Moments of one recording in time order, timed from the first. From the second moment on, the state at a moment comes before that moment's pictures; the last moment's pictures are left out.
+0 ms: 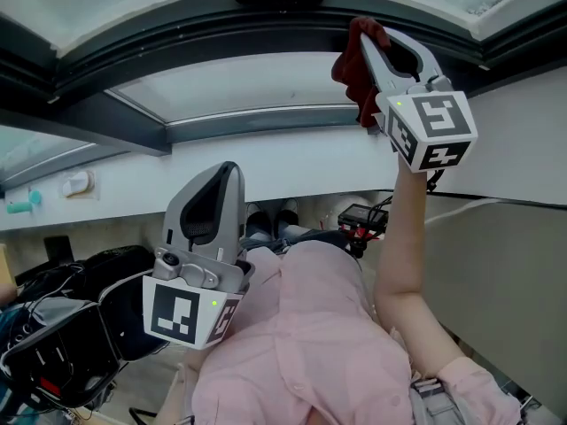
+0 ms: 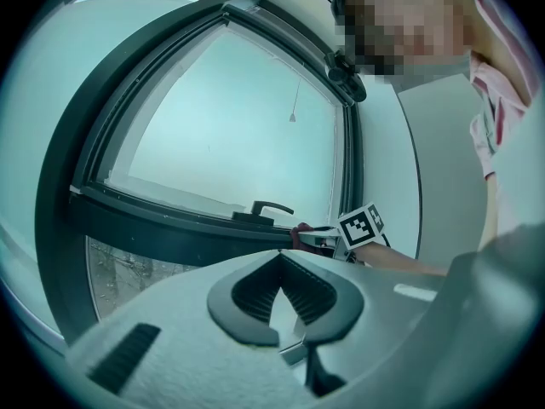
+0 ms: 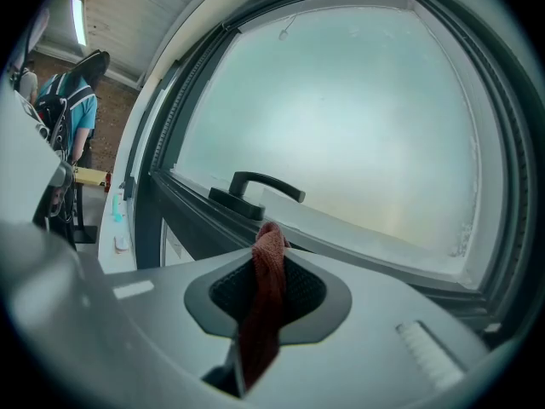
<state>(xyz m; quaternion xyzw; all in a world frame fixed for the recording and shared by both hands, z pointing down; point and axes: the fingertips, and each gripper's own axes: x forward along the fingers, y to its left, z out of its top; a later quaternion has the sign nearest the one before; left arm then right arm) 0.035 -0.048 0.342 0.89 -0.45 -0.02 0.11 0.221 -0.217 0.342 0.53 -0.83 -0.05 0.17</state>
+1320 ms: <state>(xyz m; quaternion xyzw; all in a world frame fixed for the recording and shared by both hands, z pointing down) 0.097 -0.070 0.360 0.89 -0.43 -0.01 0.12 0.301 -0.220 0.343 0.50 -0.86 -0.02 0.14</state>
